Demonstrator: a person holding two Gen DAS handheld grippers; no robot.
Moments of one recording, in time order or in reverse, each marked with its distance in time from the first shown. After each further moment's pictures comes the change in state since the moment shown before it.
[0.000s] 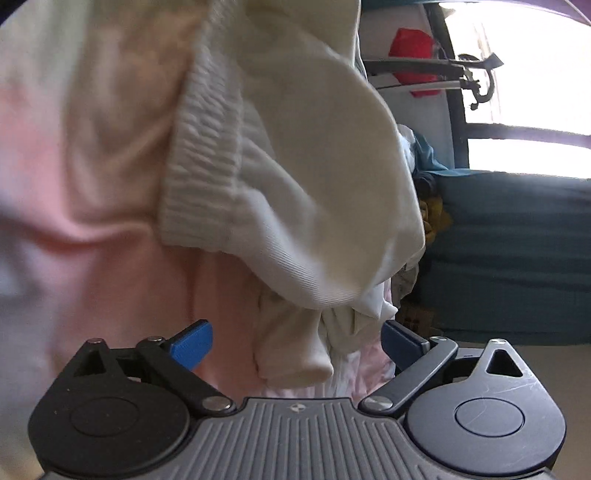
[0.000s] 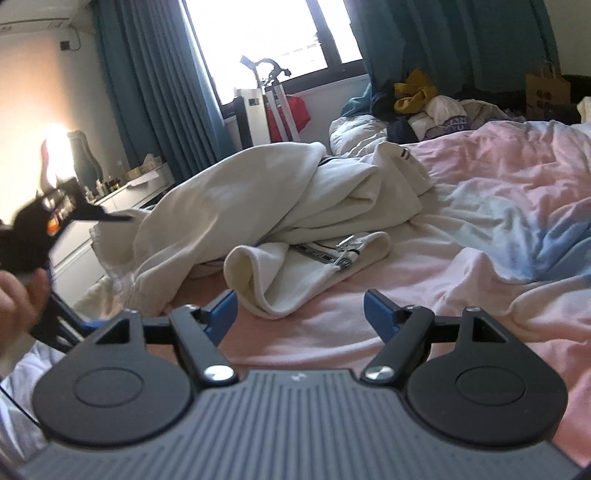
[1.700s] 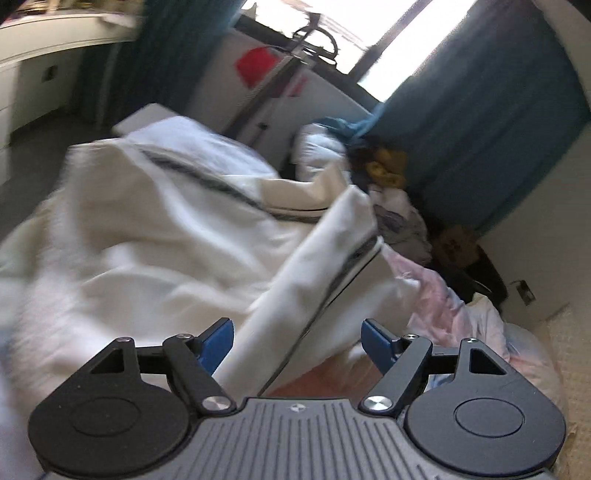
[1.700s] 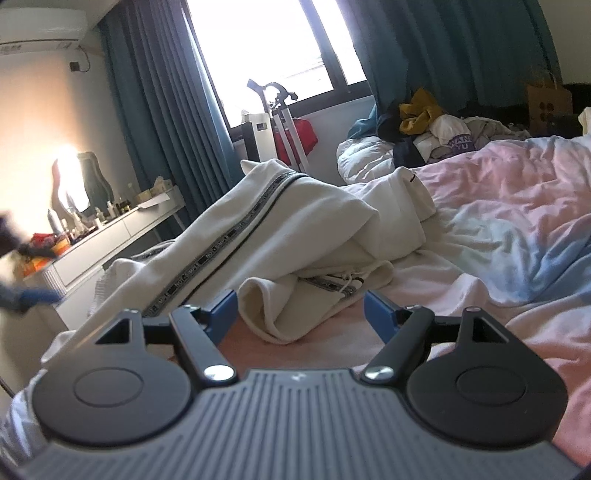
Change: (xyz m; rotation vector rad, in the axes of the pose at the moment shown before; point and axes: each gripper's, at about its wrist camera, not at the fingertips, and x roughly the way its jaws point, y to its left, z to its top) left arm -0.165 -0.094 -0.024 0.782 -0.114 0.134; right arm -0.011 -0.002 0.010 -0.012 -0.066 0.044
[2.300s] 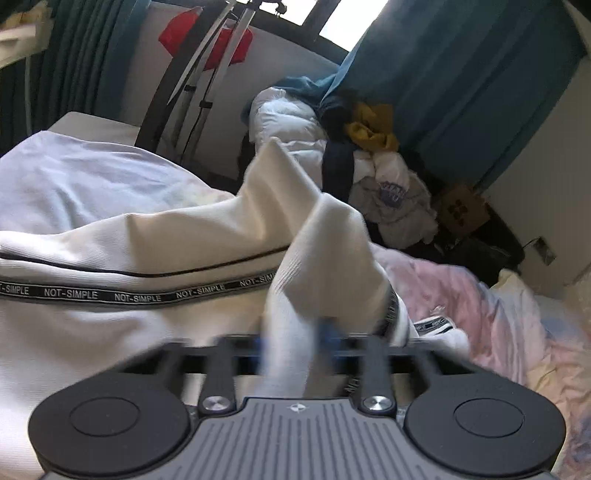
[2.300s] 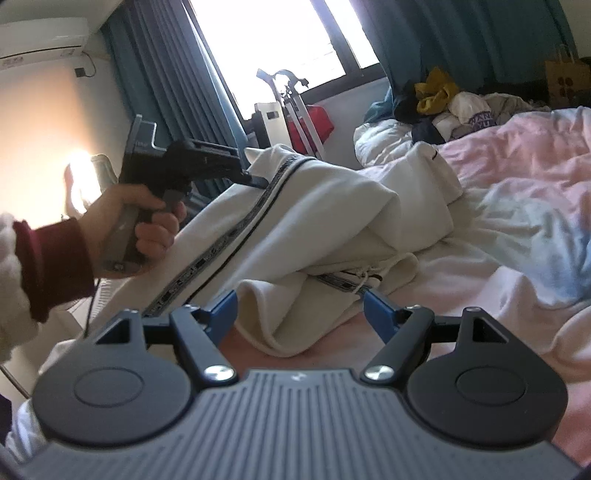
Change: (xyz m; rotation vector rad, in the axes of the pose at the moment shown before) left arm 0.312 -0.070 0.100 0.172 0.103 0.008; right arm 0.051 -0.022 -0.001 0.048 0.034 0.066
